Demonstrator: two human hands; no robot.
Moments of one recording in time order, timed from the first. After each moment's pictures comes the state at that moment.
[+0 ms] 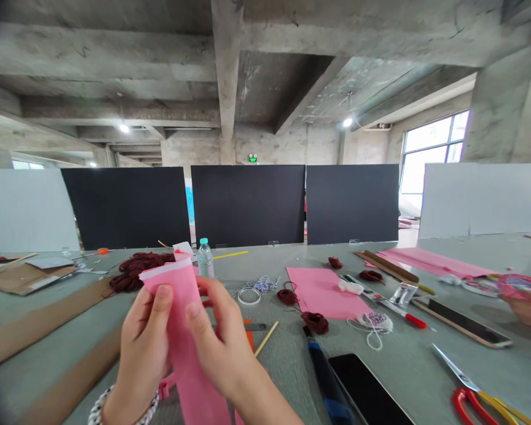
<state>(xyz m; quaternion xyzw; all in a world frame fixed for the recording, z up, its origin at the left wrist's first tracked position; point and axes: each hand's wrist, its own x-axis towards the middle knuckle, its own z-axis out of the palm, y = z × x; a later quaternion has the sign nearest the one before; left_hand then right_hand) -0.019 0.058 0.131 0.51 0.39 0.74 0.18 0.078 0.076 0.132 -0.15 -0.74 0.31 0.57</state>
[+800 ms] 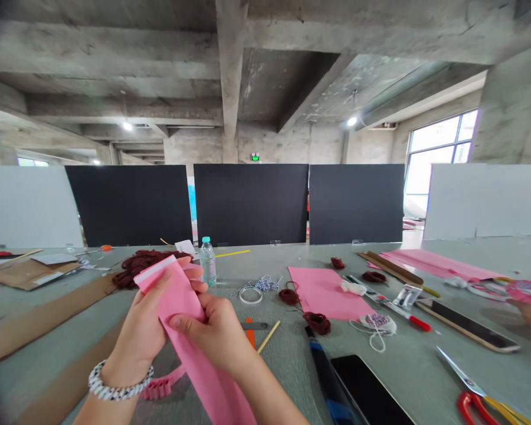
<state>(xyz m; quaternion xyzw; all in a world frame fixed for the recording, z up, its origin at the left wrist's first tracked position) -0.031 0.070 0.146 0.44 0.26 0.74 0.44 0.064 0.100 0.116 -0.17 -0.72 0.50 0.44</state>
